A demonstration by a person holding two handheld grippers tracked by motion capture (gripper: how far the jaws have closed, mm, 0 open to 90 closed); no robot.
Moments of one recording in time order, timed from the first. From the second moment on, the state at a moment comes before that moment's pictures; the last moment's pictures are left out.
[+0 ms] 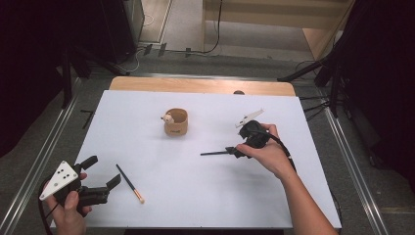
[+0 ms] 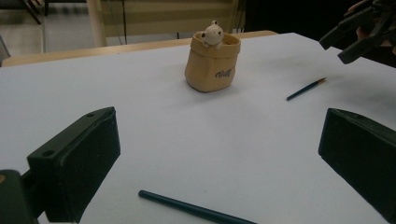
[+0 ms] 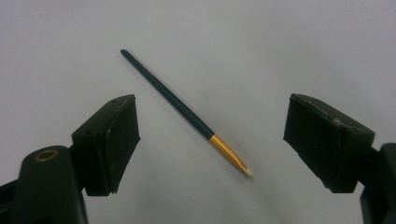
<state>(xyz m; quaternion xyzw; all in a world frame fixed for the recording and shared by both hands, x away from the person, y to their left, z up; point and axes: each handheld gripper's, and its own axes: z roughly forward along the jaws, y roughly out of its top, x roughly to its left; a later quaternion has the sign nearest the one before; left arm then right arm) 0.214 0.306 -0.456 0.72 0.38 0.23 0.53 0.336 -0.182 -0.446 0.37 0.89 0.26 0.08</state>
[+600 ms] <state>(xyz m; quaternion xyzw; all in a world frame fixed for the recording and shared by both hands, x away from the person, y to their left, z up) 0.214 0.304 -0.456 0.73 0.38 0.23 0.53 0.348 -0.167 -0.467 0.33 0.92 0.18 0.06</state>
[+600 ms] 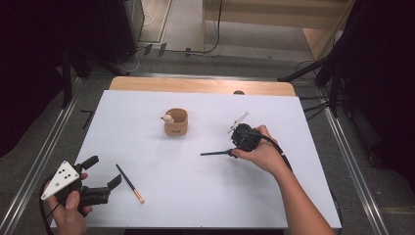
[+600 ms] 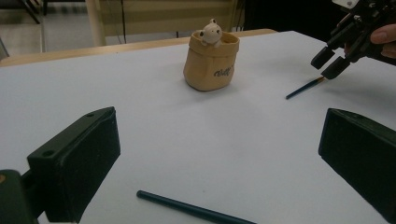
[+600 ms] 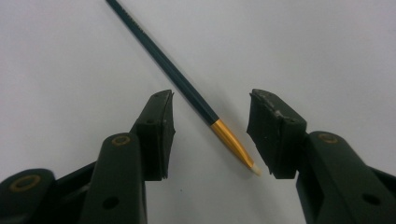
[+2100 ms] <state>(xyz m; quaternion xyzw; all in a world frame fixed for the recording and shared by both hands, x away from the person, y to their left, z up) 0.223 0.268 -0.459 0.74 0.35 0.19 0.54 0.315 -0.188 -0.452 0.37 0.89 0.25 0.08</state>
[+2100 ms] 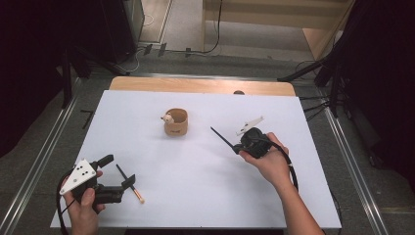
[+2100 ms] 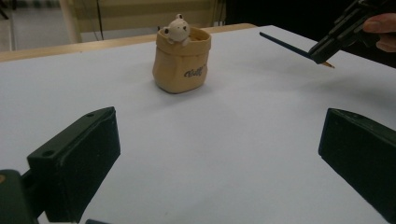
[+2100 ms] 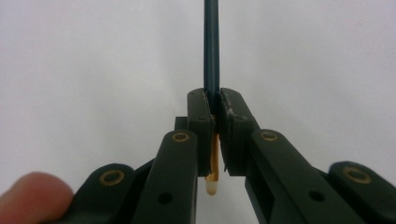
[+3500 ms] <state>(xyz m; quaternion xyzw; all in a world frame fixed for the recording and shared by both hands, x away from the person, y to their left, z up) 0.259 0.124 -0.449 0.81 0.21 0.04 0.55 0.217 -0.220 -0.448 0.31 0.86 0.39 0.13</state>
